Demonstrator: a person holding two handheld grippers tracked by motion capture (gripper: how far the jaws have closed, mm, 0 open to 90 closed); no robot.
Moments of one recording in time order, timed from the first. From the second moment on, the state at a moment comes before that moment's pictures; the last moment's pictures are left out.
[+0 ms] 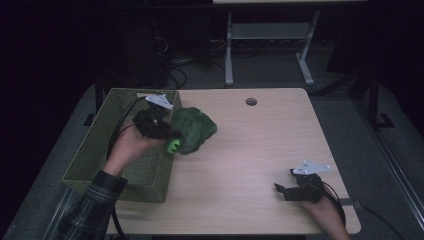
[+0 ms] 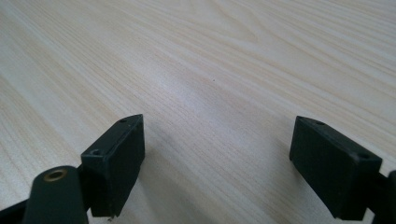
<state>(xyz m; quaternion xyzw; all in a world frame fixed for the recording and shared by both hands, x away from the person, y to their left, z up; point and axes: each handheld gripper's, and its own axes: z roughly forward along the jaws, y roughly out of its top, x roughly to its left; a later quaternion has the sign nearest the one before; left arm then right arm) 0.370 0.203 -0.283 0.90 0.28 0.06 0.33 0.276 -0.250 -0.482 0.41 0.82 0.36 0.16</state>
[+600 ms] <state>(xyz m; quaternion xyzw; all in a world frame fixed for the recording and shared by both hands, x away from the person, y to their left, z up) 0.374 0.307 -0.309 0.87 0.39 0.11 0.29 0.276 -0.250 -0.482 0.41 0.82 0.36 0.17</state>
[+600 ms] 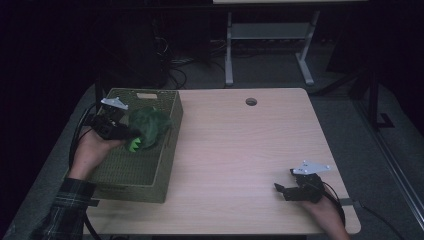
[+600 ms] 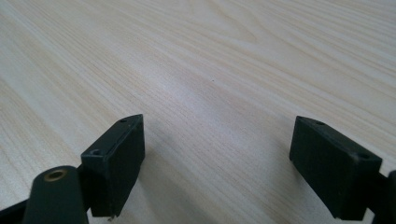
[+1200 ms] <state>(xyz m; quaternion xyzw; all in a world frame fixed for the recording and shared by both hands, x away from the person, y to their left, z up) 0.382 0.326 -0.387 0.86 0.45 0.08 0.24 0.276 -0.250 -0.482 0.41 0.82 0.36 0.17</state>
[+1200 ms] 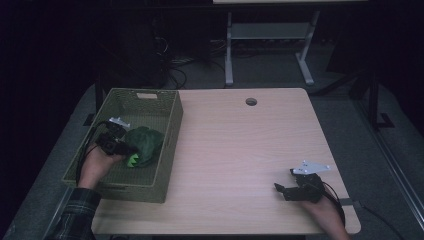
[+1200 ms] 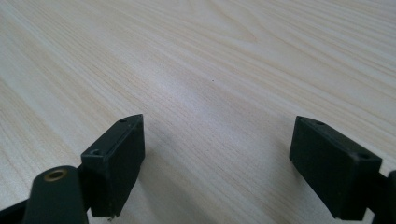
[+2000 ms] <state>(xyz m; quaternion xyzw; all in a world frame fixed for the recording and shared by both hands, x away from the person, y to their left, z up) 0.381 0.331 -0.386 0.85 0.45 0.09 0.25 0.276 -0.250 -0.482 0.41 0.82 0.36 0.17</state>
